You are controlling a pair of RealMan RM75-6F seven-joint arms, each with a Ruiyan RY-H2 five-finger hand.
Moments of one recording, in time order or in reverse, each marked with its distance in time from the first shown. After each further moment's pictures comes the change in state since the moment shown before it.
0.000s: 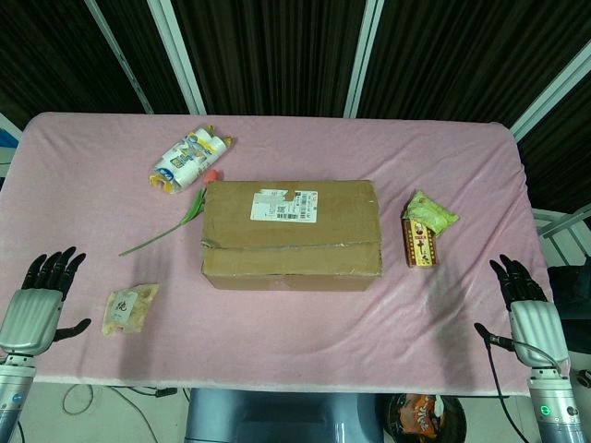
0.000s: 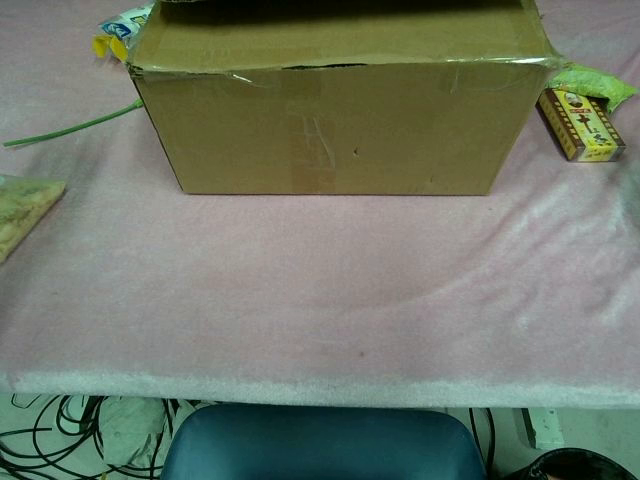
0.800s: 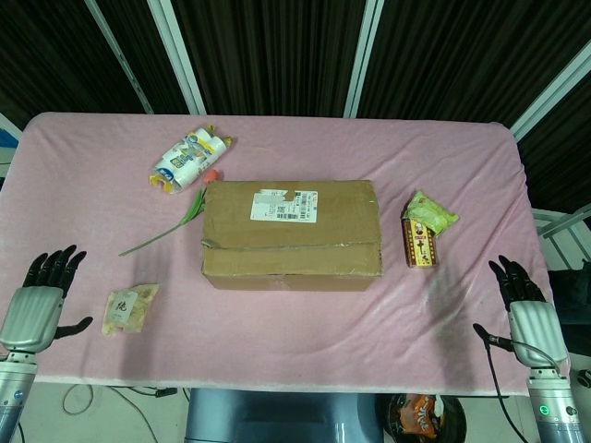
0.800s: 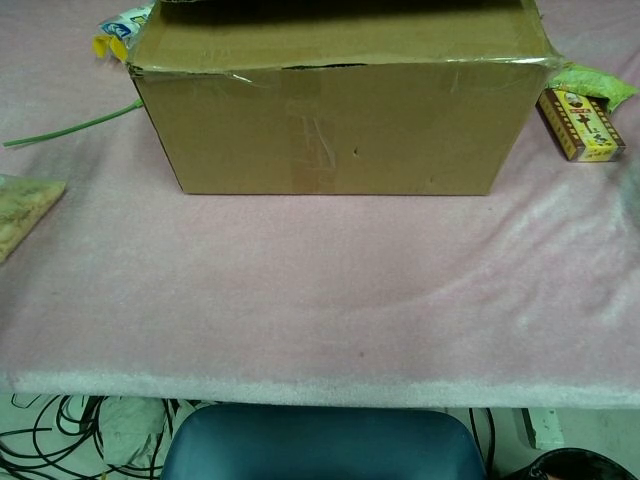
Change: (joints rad) left arm 0.006 0.009 -0.034 -0.027 -0.015 -0.033 0.008; right arm 0.001 0.001 -0.001 -0.005 0.010 -0.010 0.009
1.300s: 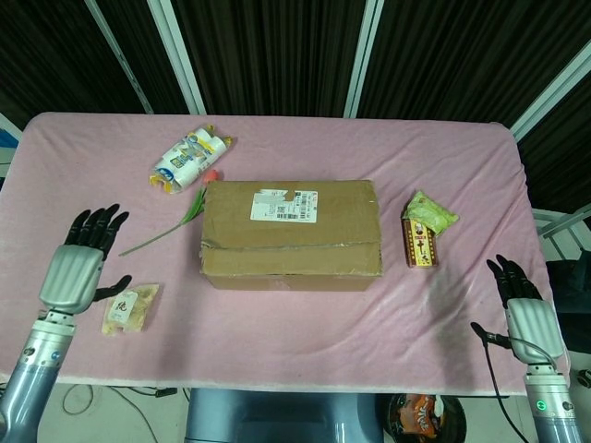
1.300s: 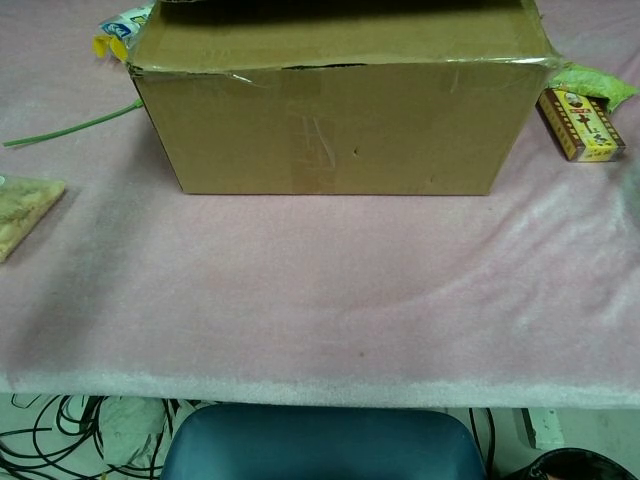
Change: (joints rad) left arm -0.180 -0.007 -0.171 -0.166 -0.063 -0.112 0.150; right arm 0.013 -0.008 0.008 0.000 0.034 -0.038 0.010
